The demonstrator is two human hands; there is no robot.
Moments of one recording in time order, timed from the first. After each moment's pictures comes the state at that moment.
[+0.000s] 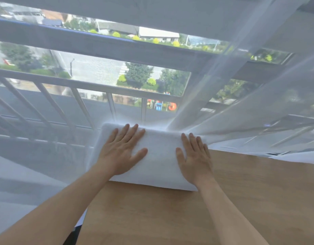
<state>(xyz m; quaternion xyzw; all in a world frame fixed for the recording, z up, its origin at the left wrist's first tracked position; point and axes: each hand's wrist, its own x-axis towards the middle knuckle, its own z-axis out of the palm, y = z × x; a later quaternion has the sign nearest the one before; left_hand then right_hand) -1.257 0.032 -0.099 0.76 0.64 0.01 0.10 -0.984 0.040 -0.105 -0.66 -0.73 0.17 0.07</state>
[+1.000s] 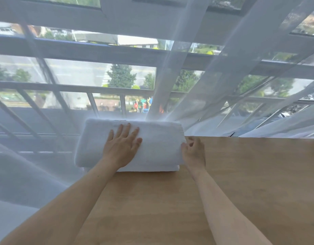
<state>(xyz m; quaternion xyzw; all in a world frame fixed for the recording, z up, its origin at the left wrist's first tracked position) -1.193 0.006 -0.080 0.75 0.65 0.03 0.12 -0.941 -0.017 -0.071 -0.76 -0.46 0.29 0.35</state>
